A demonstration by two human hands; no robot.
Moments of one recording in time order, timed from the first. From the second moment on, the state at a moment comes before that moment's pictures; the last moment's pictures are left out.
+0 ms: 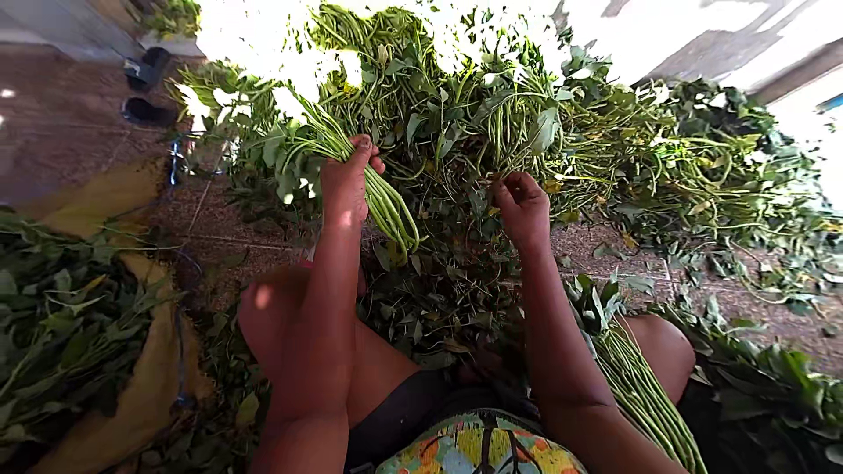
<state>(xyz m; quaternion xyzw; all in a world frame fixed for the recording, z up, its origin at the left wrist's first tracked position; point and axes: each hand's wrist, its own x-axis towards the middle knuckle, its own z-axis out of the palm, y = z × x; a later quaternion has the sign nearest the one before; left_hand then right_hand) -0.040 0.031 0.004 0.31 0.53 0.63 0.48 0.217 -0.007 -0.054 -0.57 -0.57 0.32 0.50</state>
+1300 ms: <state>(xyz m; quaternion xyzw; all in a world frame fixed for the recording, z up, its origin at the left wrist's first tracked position) 0.017 0.006 -0.024 0.40 0.61 0.38 0.57 0.171 -0.044 -0.042 -0.58 -0.48 0.60 0.28</state>
